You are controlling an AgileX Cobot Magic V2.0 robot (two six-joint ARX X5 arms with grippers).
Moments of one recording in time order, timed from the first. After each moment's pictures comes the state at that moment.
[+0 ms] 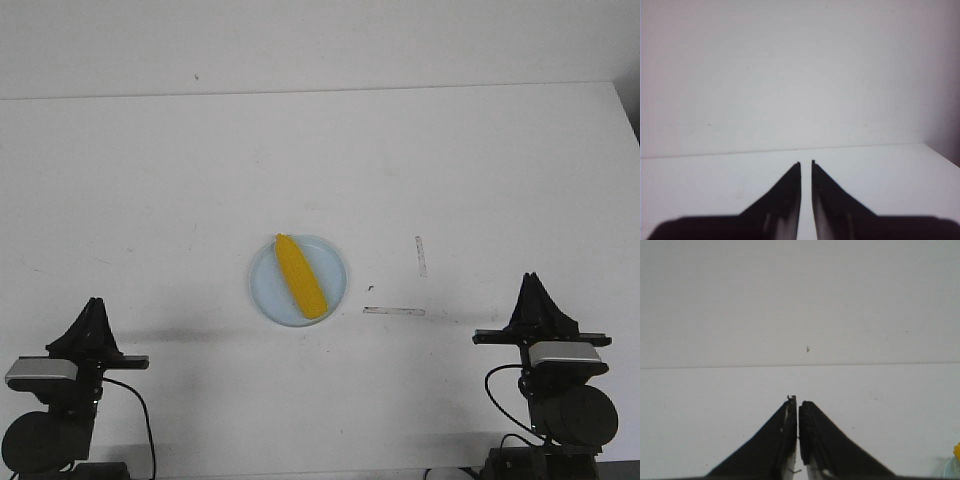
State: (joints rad) left arm -0.02 0.14 0.33 0.05 0.00 0.00; right arm -0.02 0.22 0.35 0.01 0.02 0.06
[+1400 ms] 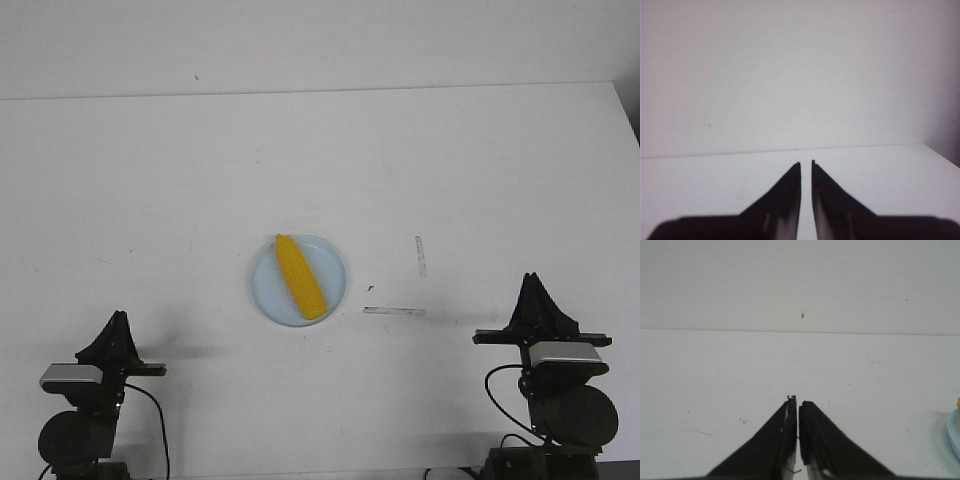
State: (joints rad) left arm -0.02 0.00 0.04 0.17 0.02 -0.04; right arm -0.02 0.22 0.35 0.01 0.03 0.06
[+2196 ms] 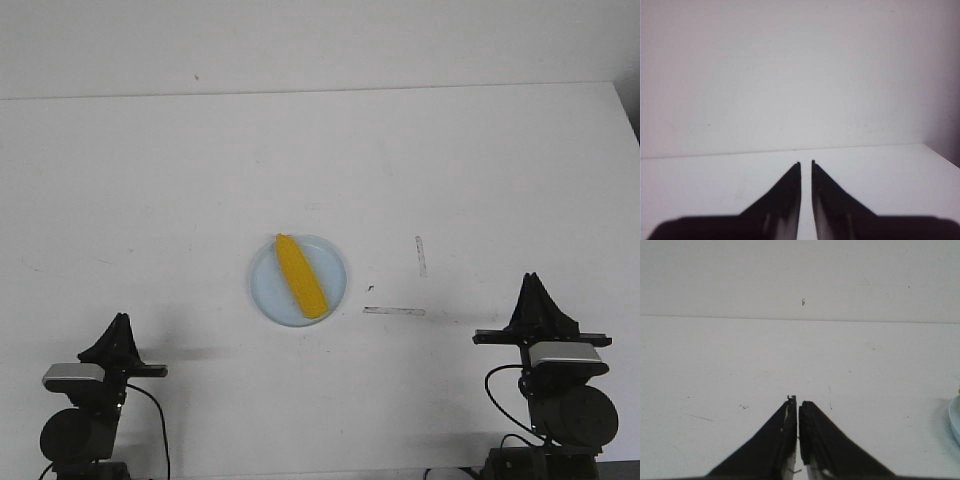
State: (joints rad) left arm -0.02 0.01 0.03 0.13 0.02 -0.04; right arm -0.02 0.22 0.35 0.01 0.03 0.06
